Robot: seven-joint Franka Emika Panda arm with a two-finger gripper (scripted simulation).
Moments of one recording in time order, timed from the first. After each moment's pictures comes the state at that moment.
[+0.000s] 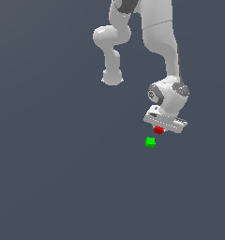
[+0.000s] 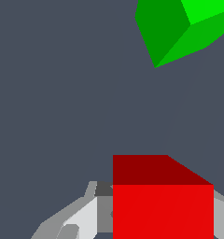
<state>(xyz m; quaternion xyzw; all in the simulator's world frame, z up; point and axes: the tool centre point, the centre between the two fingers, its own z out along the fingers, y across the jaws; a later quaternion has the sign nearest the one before) -0.097 0.272 0.020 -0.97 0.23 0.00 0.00</state>
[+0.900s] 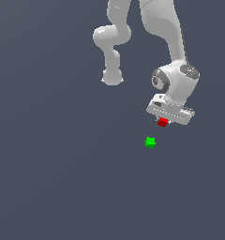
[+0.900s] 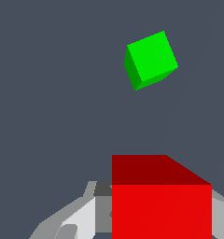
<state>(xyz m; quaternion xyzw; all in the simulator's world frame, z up) -0.098 0.271 0.094 -0.97 0.23 0.00 0.00</state>
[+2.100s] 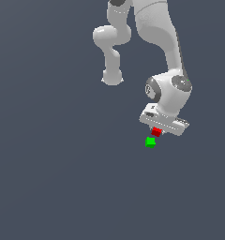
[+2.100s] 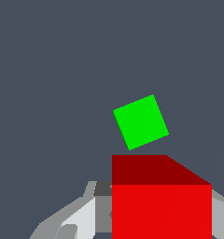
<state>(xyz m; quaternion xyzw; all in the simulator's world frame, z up) -0.045 0.228 0.083 -0.97 0.23 0.00 0.00</state>
